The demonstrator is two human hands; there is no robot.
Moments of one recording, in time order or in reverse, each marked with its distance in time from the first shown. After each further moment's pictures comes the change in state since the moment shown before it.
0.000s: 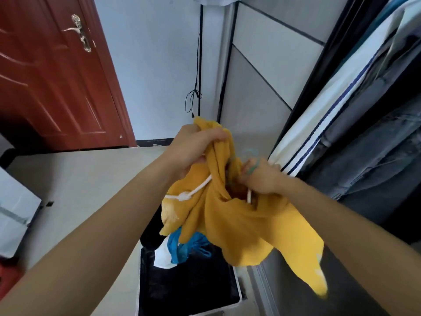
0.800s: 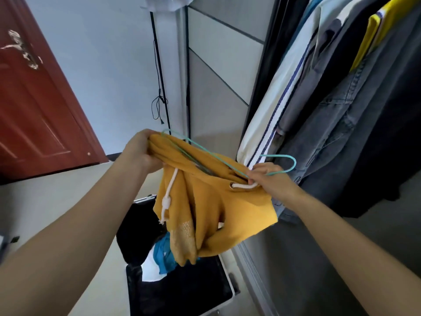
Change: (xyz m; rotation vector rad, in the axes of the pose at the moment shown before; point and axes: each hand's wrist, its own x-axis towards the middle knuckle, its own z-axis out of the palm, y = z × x) left_hand 0.037 0.002 0.009 -0.671 0.217 -0.504; right_hand -0.063 0.087 -0.008 0.654 0.232 0.134
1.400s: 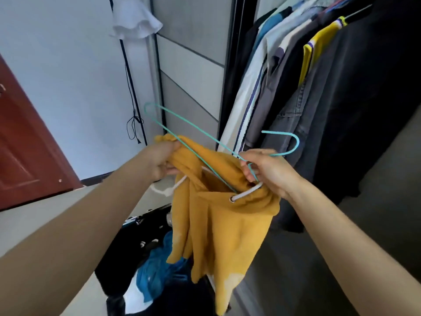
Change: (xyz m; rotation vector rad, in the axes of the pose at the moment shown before) left_hand -0.033 -0.030 0.077 0.607 -0.175 0.173; right_hand -0.025 -0.045 -0.061 0.411 0.084 -0.042
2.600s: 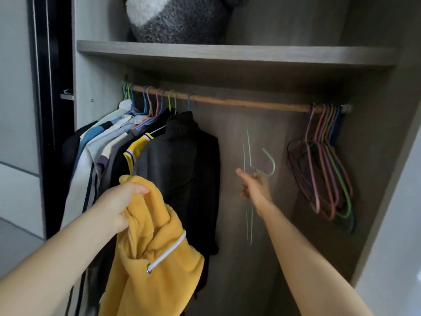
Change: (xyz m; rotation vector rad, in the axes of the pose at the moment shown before) left_hand -0.032 0.098 0.234 -0.018 -0.549 0.147; right_hand -0.105 -0.088 -0.273 -0.068 1.232 -0.201
